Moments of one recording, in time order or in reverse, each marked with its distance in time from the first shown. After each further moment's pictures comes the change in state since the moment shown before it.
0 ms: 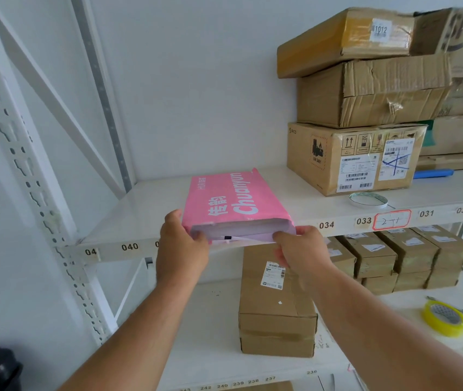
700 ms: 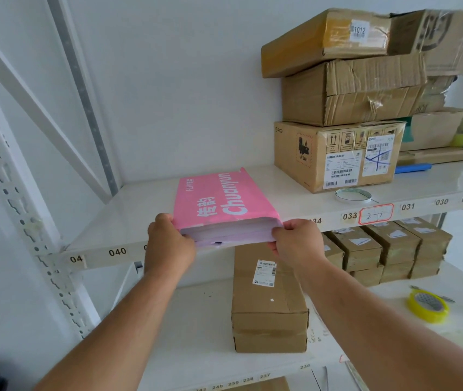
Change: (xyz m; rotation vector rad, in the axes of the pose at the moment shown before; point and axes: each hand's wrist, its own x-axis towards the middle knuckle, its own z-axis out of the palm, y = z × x) left_hand 0.015 0.004 -0.006 0.138 -0.133 -0.036; right_hand 0.003 -0.005 -0.006 -0.107 0.094 -0.083
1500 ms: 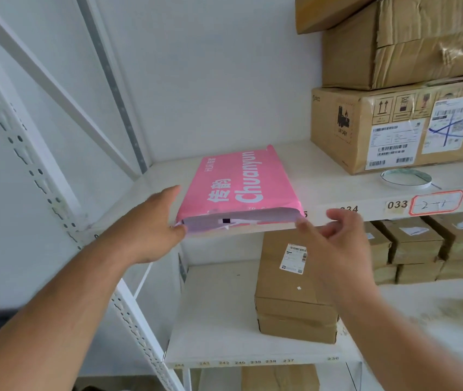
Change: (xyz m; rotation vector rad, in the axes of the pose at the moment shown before) left_hand 0.002 0.014 -0.065 0.513 -0.308 0.181; right_hand -0.016 0.025 -0.023 0.122 -0.015 -0.123
